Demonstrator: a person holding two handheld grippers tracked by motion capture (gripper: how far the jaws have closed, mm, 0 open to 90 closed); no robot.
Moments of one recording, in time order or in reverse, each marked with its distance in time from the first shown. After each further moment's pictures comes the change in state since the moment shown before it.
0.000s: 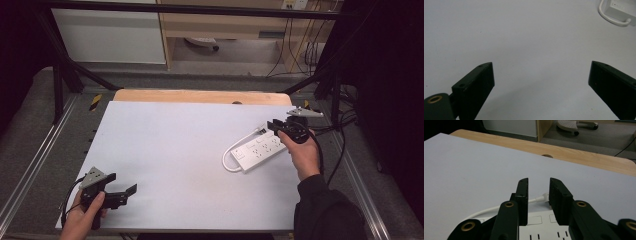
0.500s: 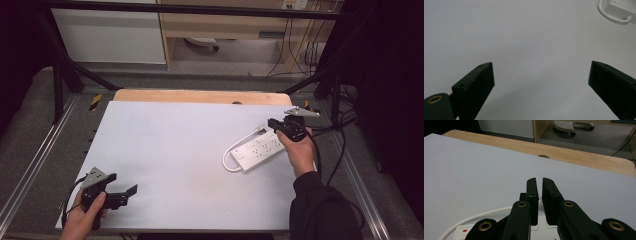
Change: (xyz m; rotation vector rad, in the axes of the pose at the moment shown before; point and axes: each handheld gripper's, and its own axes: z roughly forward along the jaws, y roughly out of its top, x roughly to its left) left arm -0.001 0.000 0.000 0.010 0.004 0.016; right arm -0.003 -0.004 0.016 -0.011 -0.024 0.004
